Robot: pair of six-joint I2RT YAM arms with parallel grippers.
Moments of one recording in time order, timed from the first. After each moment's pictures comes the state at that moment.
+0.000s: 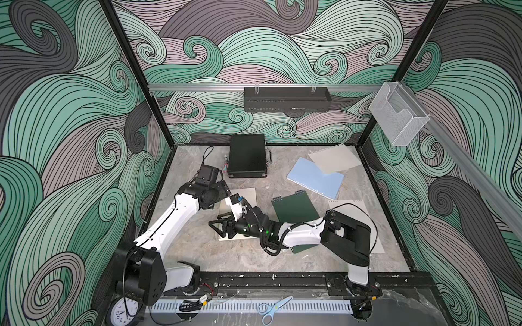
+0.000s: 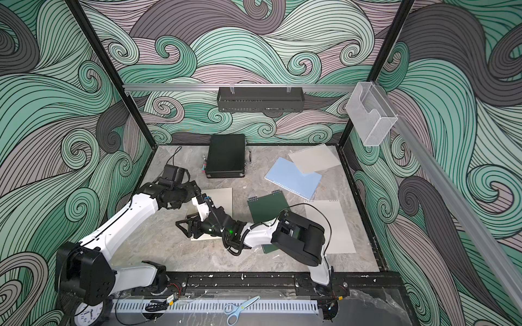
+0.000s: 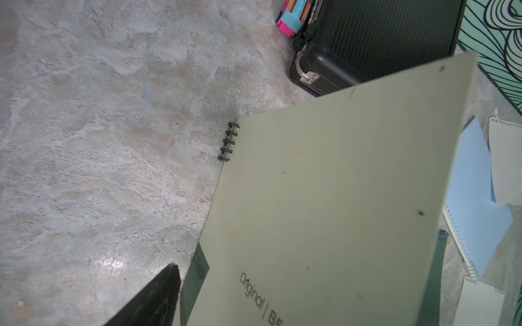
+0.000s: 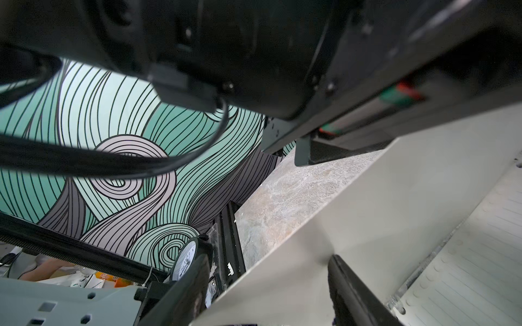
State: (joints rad) left arm -0.27 1.28 0.99 -0.72 -0.06 -0.72; right arm 1.21 1.94 1.04 0.78 -0.13 0.71
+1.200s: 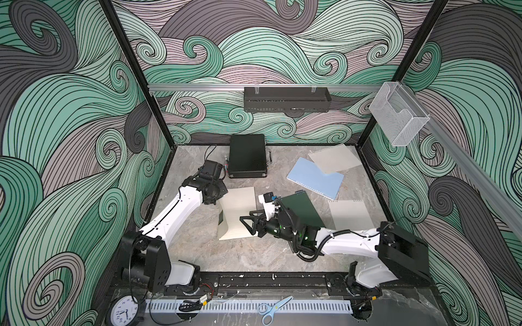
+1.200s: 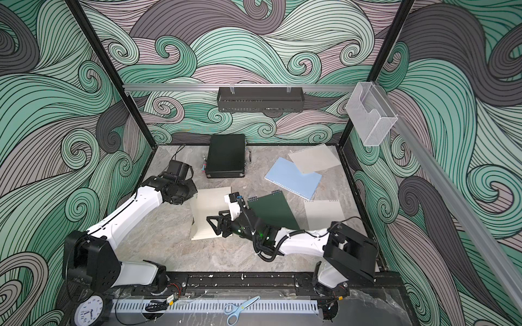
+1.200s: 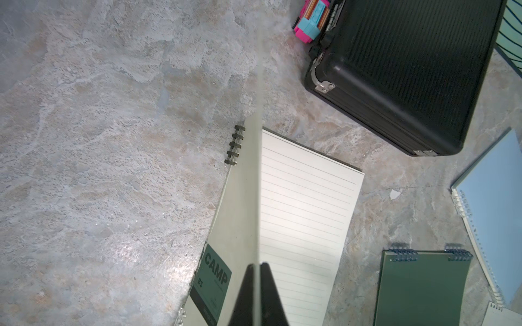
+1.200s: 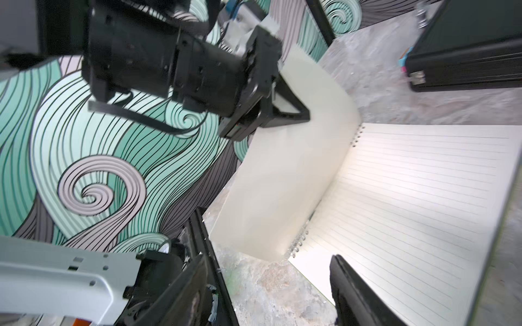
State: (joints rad) left arm -0.27 1.37 1.07 -0.78 -0.11 -0.73; right arm 1.14 1.44 0.66 0.54 0.08 0.70
